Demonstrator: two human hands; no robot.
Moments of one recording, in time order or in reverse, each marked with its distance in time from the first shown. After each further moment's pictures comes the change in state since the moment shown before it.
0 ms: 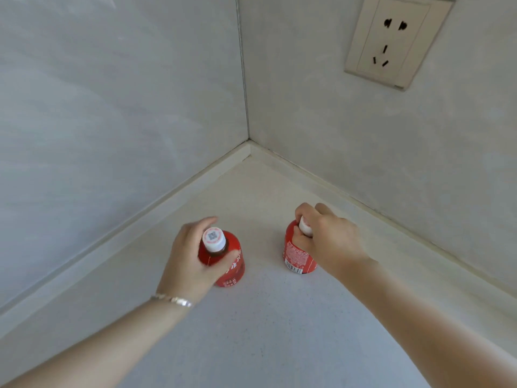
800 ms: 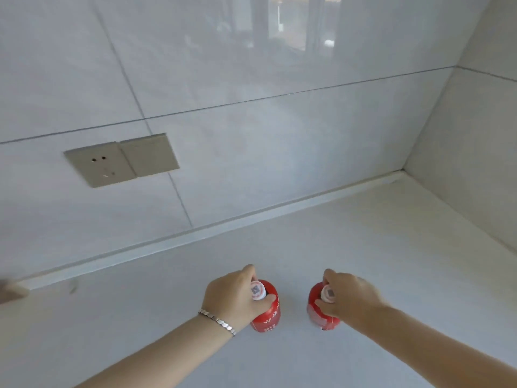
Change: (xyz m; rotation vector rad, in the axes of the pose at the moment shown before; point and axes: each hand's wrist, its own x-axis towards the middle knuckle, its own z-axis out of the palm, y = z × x) left_hand -0.307 -0.013 -0.259 0.541 0.033 -0.326; right_hand -0.221 -0.280 -0.001 -0.210 -0.565 -0.288
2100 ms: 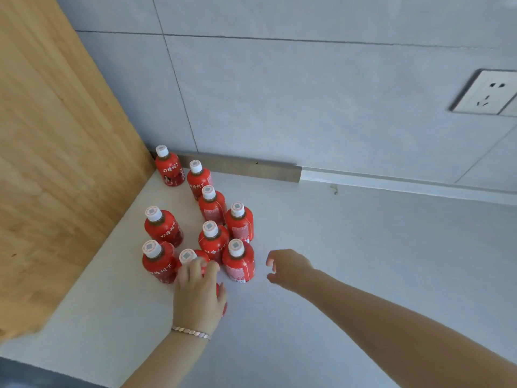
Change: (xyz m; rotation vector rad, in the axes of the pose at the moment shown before) left_hand -0.410 -0.507 -0.092 0.219 0.268 -0.608; right_hand -0.102 -0.614 0.270 -0.108 -0.277 -0.533
